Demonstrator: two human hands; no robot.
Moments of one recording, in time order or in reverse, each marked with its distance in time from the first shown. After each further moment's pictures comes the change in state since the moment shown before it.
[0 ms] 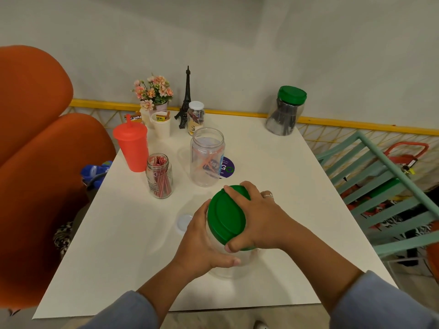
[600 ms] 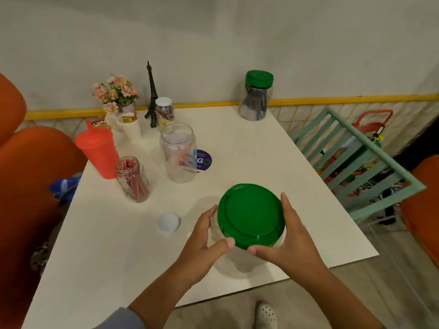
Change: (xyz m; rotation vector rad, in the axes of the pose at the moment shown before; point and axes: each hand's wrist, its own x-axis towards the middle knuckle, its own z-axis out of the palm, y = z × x) left_hand -0.010 0.012 0.032 -0.160 -0.201 -0.103; right_hand -0.090 0.046 0.050 0.659 0.467 0.258
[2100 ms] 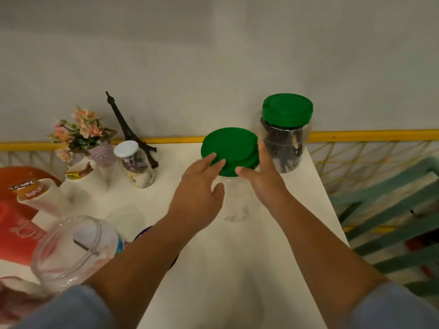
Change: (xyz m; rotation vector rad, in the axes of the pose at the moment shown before) left_hand 0.392 0.127 0.000 0.901 0.495 0.154; right_hand 0.479 0.046 -0.051 0.494 -0.133 -0.143
